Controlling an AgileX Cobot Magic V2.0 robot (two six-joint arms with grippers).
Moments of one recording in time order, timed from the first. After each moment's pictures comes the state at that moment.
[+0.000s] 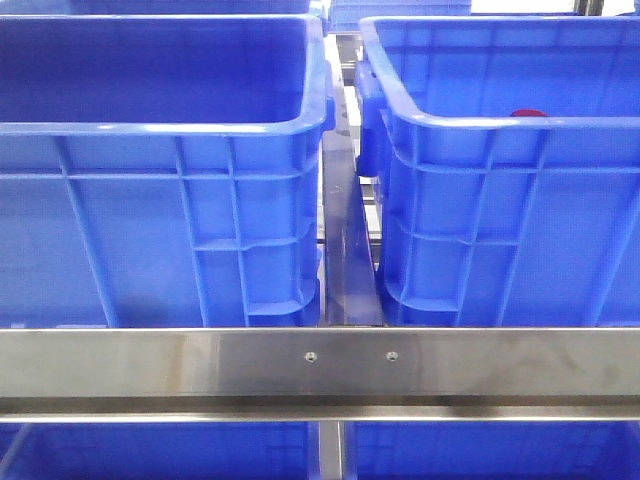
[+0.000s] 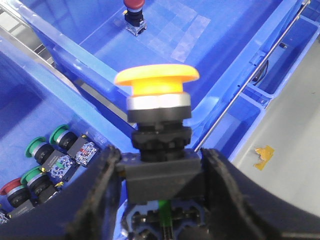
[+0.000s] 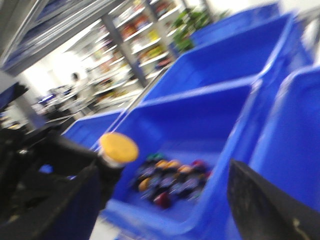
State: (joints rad) left arm -1.00 1.25 -1.26 0.28 0.74 -0.21; right arm 0.07 0.65 -0.48 1.78 0.63 -1.27
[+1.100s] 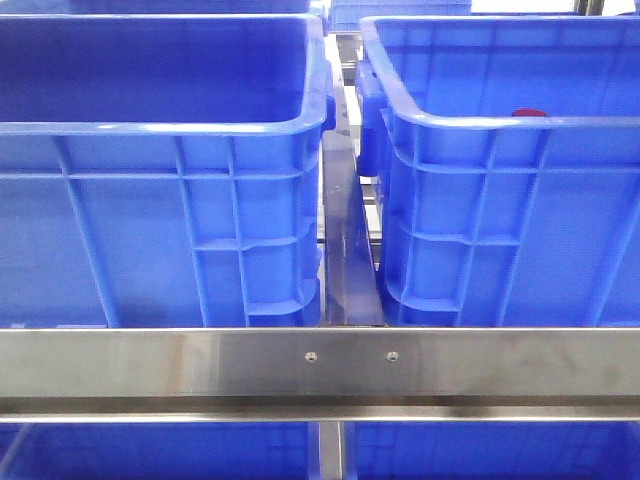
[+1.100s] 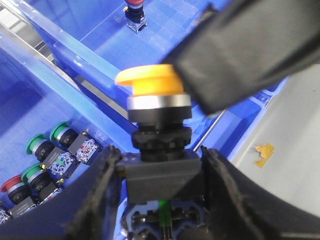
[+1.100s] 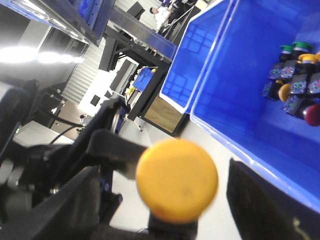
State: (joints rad) left arm -1.00 1.25 -1.26 0.28 0.75 -0.21; right arm 0.24 1.30 -0.84 1.77 1.07 -1.03
